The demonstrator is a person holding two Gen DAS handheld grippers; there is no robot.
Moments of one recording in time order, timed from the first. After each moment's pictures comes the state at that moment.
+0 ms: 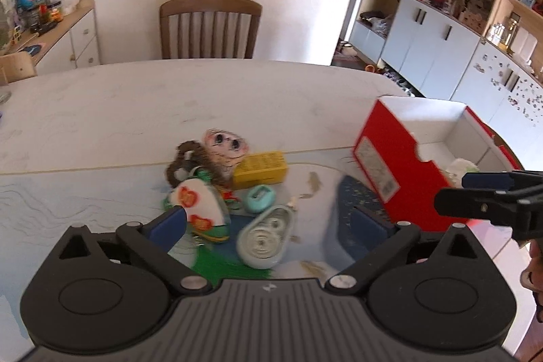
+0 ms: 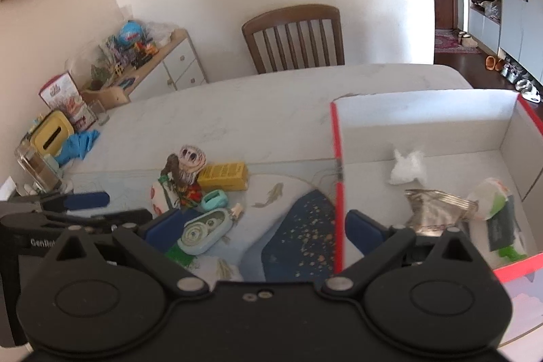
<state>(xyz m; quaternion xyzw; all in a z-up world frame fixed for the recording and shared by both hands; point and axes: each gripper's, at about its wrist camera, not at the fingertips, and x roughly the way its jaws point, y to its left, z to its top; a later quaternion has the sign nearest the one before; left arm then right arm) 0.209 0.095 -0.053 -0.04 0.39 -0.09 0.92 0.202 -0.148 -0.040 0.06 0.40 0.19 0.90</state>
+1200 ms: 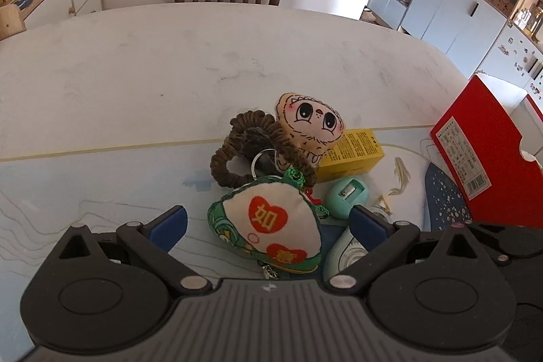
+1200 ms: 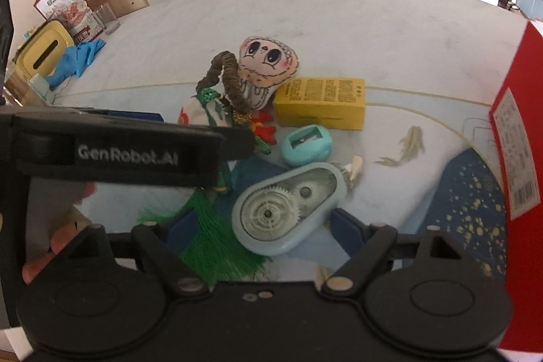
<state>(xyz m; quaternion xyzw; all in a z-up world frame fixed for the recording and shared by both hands) 0.297 0.145 -0.131 -0.05 0.46 -0.09 0.88 0.257 -0.005 -0.140 0.00 0.50 0.23 0.84</state>
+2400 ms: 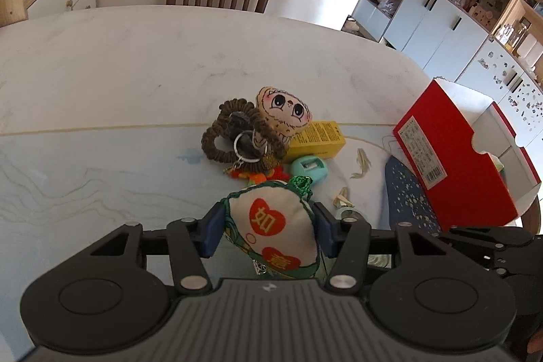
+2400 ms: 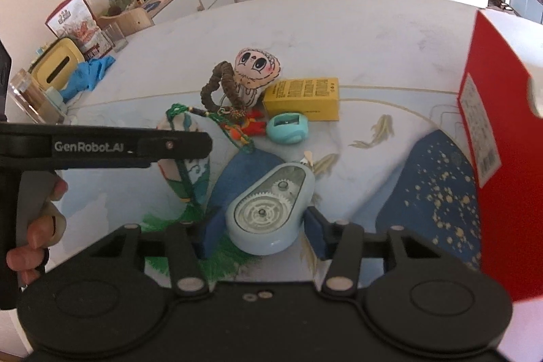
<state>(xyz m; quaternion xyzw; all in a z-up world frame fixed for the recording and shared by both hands) 0.253 0.153 -0.105 -0.09 0.45 -0.11 0.88 0.221 -0.046 -0.120 0.04 0.47 0.24 0.85</state>
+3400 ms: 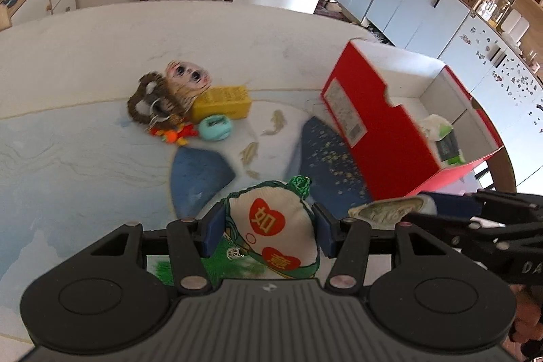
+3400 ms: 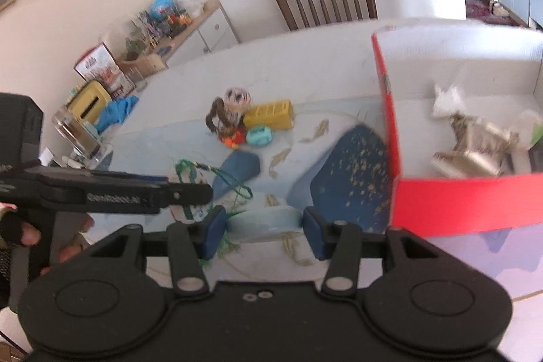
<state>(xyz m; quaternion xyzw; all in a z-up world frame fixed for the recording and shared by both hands) 0.195 0.066 -0.065 -0.07 0.47 -0.14 0.87 0.157 -0.160 -0.056 0.11 0.42 0.25 0.87</state>
